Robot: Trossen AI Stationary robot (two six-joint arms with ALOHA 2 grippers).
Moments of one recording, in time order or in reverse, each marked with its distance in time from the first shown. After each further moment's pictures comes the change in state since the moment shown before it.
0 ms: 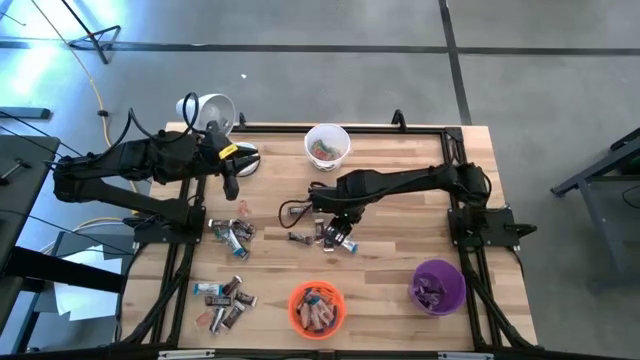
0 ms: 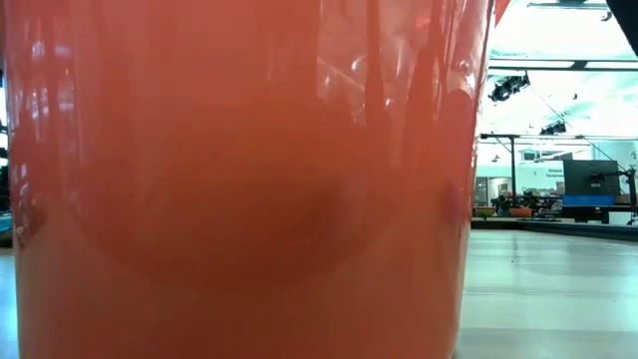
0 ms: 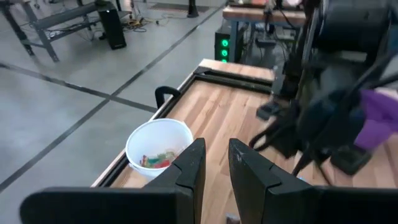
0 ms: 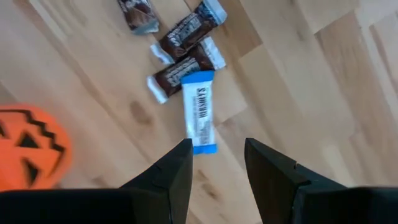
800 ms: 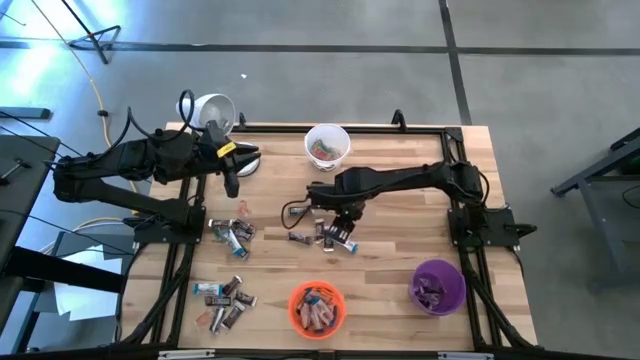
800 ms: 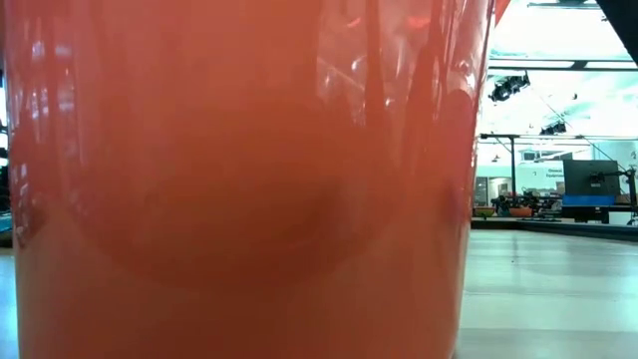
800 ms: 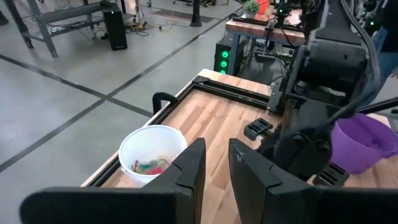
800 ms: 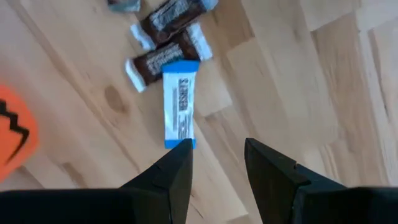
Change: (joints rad) left arm 0.000 0.000 0.000 0.039 -0.011 -0.072; right arm -0.022 0.031 -0.001 -0.042 -0.022 -0.130
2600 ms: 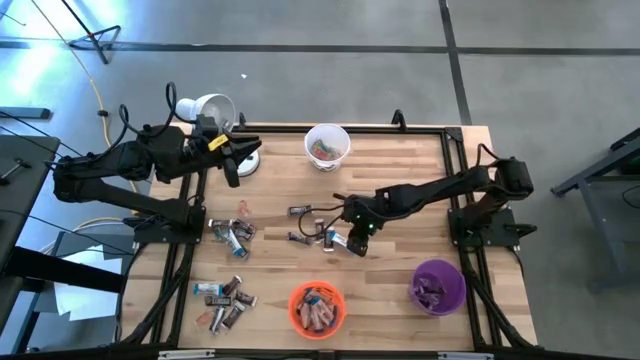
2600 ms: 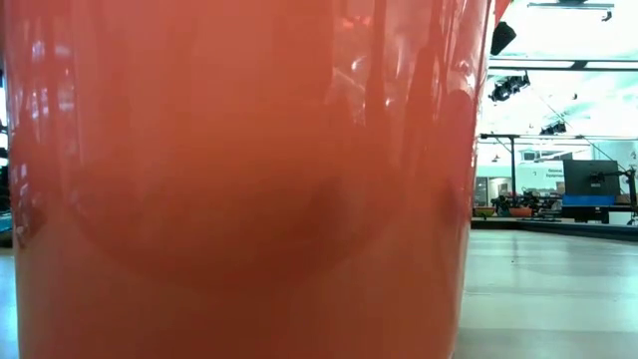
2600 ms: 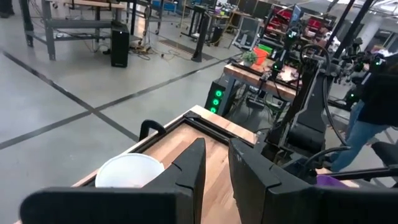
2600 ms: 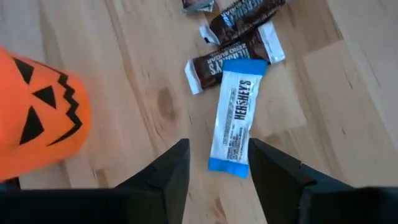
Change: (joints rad) left arm 0.000 0.000 0.000 0.165 -0.042 -0.136; right arm 0.046 -0.368 -0.754 0.850 -0.103 0.026
